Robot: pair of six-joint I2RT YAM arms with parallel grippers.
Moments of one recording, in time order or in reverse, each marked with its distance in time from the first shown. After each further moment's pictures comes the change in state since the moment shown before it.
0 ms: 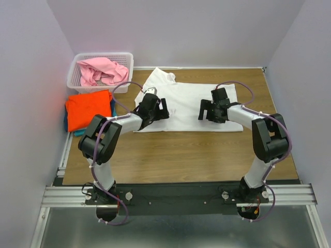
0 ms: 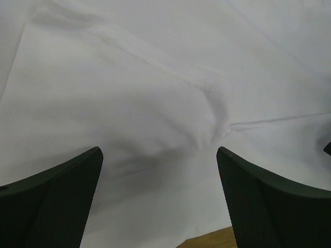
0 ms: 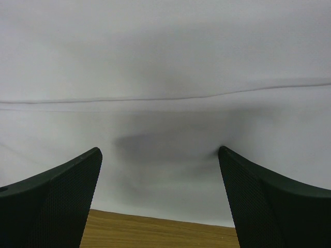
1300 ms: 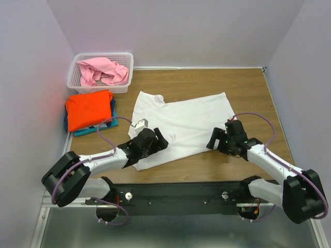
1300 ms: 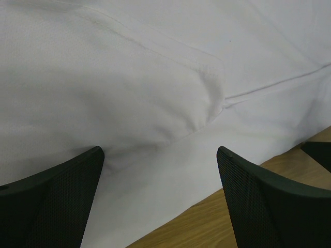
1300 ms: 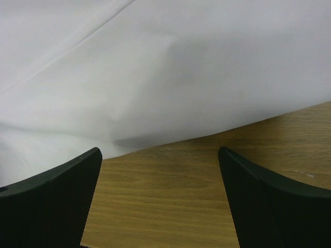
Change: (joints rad) left arm -0.302 -0.549 -0.558 -0.067 -0.137 -0.470; right arm 0.051 -0.688 -0.607 -0.079 -0.026 0.201
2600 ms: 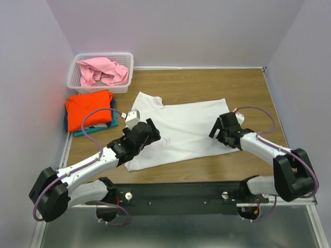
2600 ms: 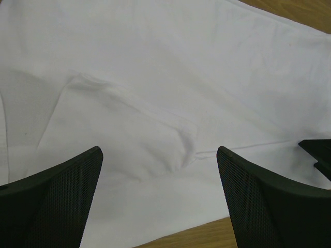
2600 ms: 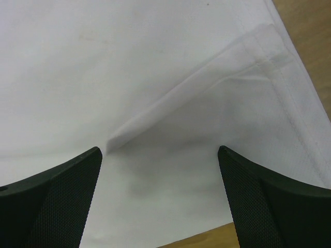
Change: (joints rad) left arm 0.000 -0.215 0.151 -0.315 -0.259 0.090; right arm 0.003 0.249 0.141 0.072 0.286 0.137
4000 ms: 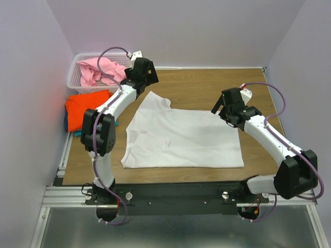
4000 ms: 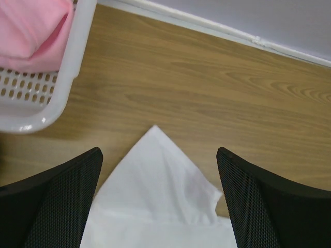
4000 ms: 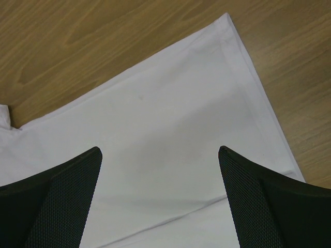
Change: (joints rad) left arm 0.436 0.816 0.950 0.025 0.150 0.444; right arm -0.002 -0.023 0.403 -0.285 0.137 0.041
